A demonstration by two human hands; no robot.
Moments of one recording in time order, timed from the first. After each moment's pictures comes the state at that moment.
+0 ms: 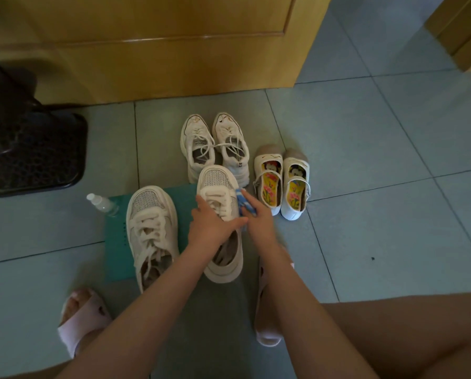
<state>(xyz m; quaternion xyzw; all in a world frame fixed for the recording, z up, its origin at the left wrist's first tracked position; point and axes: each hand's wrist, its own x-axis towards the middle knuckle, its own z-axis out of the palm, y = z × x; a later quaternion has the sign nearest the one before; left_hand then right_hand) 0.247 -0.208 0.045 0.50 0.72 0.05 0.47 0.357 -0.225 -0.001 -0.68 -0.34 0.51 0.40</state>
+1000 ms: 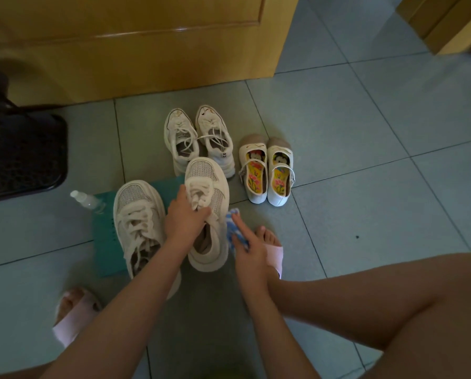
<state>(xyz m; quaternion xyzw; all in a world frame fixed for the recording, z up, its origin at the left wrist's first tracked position) 0.219 -0.206 0.011 0.58 0.70 0.11 0.40 0.332 -0.327 0.051 -0.75 -0.41 0.37 0.36</state>
